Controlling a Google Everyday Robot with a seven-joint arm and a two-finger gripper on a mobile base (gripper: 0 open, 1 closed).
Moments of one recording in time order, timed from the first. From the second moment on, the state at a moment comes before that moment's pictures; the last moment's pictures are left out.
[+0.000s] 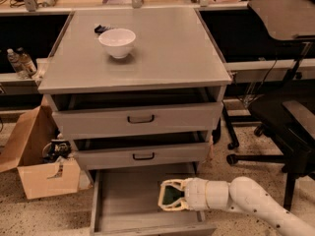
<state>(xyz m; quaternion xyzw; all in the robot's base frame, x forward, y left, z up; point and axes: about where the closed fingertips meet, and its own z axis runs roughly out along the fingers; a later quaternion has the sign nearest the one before) 0.441 -0.050 0.507 -0.65 0.54 0.20 0.49</state>
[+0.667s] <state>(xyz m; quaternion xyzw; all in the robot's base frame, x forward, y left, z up) 0.452 -0.005 0.721 -0.66 0.49 0.14 0.55</state>
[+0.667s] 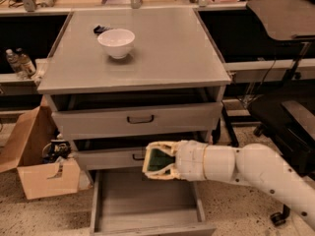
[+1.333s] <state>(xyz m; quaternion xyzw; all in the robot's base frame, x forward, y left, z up) 0.451 0.005 0.741 -0.67 0.47 0.13 0.56</state>
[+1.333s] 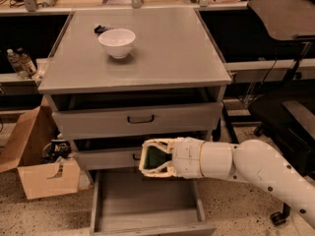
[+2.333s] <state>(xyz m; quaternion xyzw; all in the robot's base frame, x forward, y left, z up) 0.554 0.009 0.879 -0.64 0.47 0.16 0.58</state>
